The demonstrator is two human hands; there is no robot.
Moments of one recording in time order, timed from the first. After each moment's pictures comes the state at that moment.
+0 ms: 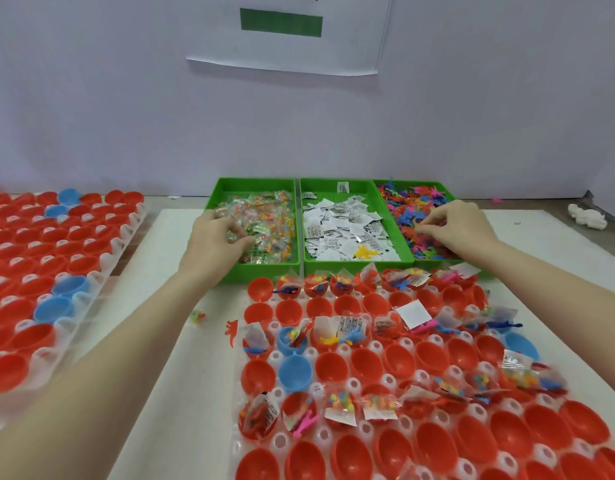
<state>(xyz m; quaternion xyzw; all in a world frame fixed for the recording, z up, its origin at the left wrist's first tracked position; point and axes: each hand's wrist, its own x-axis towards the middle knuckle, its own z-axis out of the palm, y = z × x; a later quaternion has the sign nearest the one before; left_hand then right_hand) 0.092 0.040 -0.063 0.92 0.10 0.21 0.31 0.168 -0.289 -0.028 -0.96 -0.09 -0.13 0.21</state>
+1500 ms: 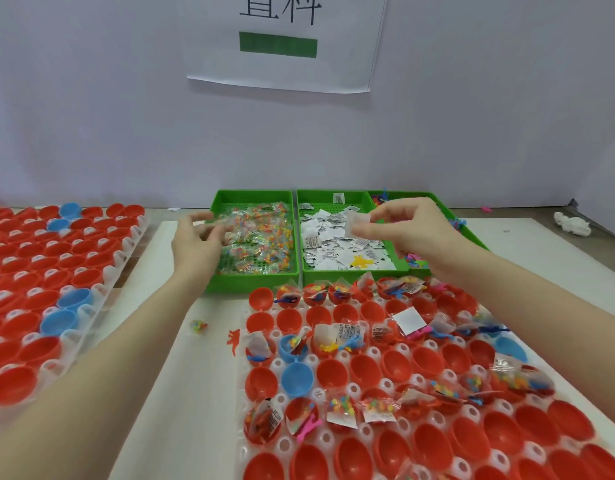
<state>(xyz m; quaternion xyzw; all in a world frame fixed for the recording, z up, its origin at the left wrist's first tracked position) 0.093 0.045 -0.057 0.74 0.16 0.28 0.59 0.081 -0.218 0.028 -0.82 -0.15 0.00 0.55</state>
